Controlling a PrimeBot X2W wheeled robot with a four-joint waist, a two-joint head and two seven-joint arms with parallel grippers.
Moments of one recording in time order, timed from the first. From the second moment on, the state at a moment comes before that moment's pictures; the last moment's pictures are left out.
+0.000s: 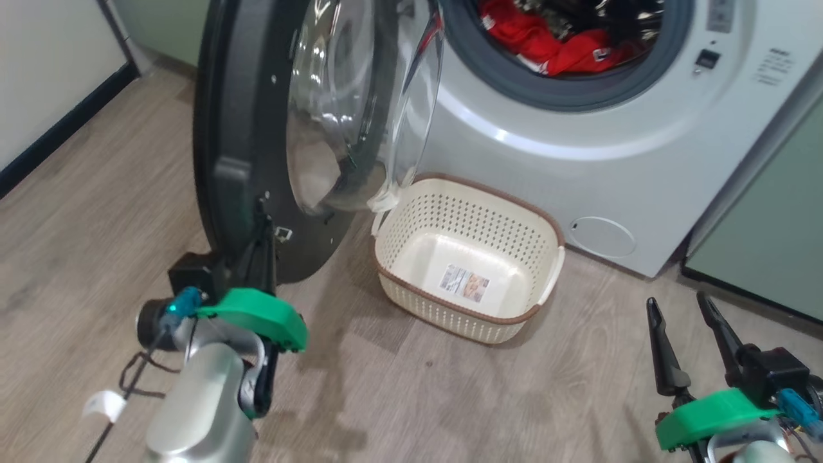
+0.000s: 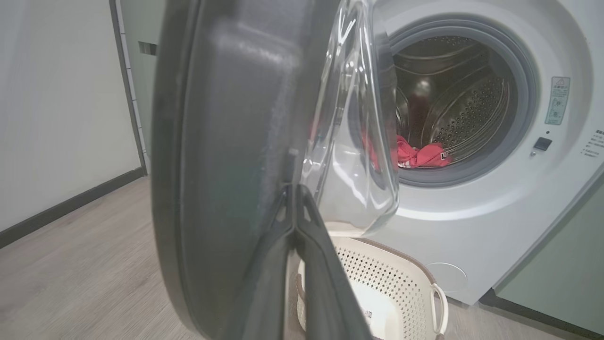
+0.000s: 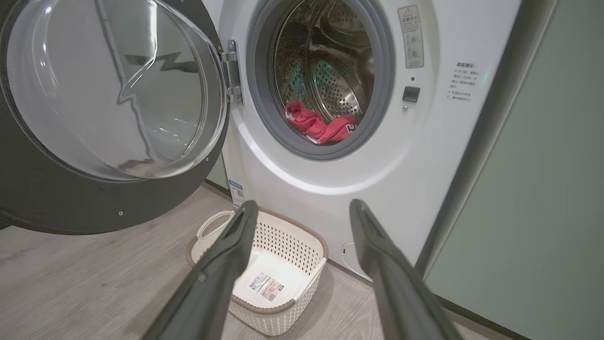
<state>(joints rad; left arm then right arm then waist) -0.34 0.05 -0.16 0.51 -0.33 0.03 -0.25 -0.02 -0.14 0.06 0.25 0.16 0.13 -0.25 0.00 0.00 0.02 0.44</state>
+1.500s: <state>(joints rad) -0.59 0.06 0.43 0.81 -0.17 -0.10 -0.26 -0.14 -0.22 0.11 0.25 0.16 0.13 -0.25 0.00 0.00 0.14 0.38</state>
